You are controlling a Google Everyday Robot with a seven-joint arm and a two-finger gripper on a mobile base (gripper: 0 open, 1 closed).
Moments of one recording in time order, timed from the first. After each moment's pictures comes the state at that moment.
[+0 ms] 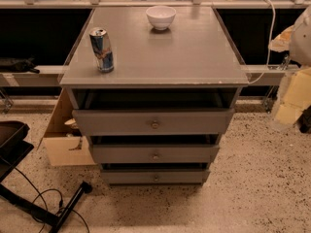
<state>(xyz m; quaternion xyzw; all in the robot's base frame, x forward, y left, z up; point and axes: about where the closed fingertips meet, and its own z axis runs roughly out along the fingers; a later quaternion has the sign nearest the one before) 0.438 -0.217 0.976 -0.60 0.78 -0.03 0.16</state>
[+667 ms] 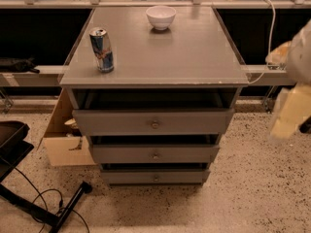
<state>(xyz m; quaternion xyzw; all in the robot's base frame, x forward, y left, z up) 0.434 -0.218 0.952 -0.60 0.78 -0.03 0.17</state>
